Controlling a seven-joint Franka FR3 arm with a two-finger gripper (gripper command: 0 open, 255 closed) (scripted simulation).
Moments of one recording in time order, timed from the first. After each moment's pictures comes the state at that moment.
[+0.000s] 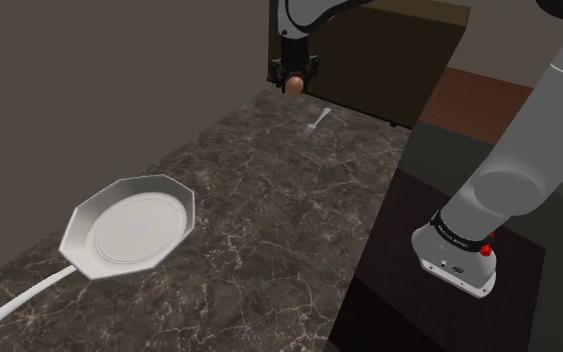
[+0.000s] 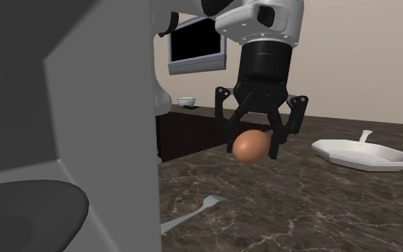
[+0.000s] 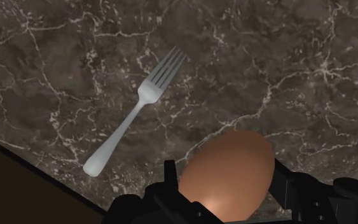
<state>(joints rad) -0.07 0.11 0.18 -1.88 -0.17 1.97 0.83</state>
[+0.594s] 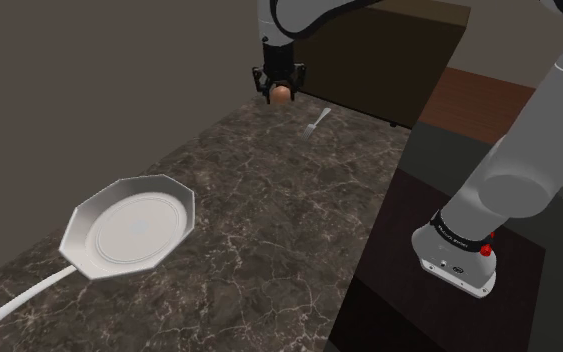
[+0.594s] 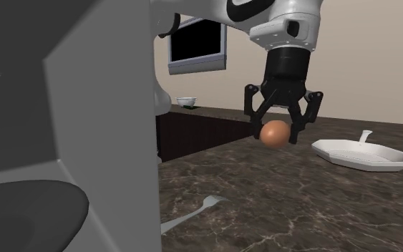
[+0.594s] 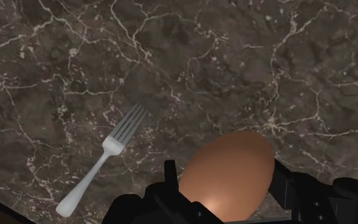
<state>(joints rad) 0.02 0.09 0.26 -1.89 -0.17 1.94 0.99</state>
